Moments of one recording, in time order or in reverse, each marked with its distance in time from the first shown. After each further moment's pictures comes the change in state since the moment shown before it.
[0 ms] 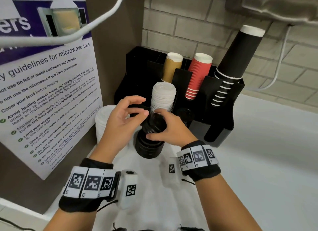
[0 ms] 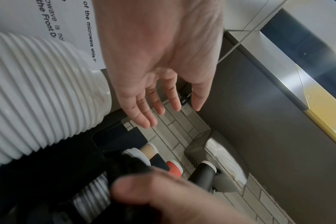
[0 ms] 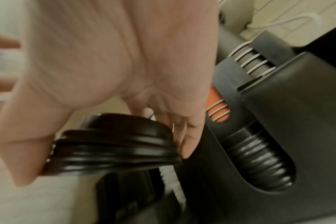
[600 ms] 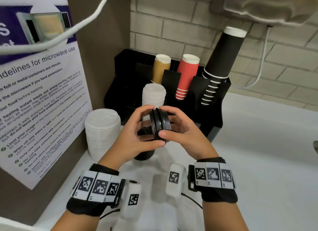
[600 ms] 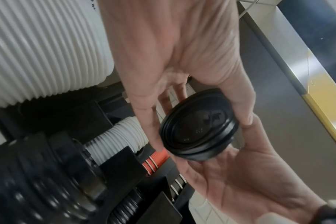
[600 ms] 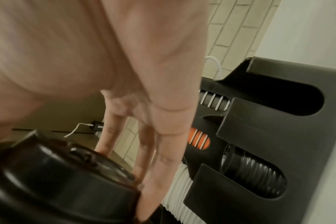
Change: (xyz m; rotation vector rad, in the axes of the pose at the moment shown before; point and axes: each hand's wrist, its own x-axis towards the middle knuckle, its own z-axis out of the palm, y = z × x) left_hand -0.011 -0.015 0.028 -0.172 -0.338 -0.013; right_hand -0.064 -0.018 -0.036 0.689 0.042 -0.050
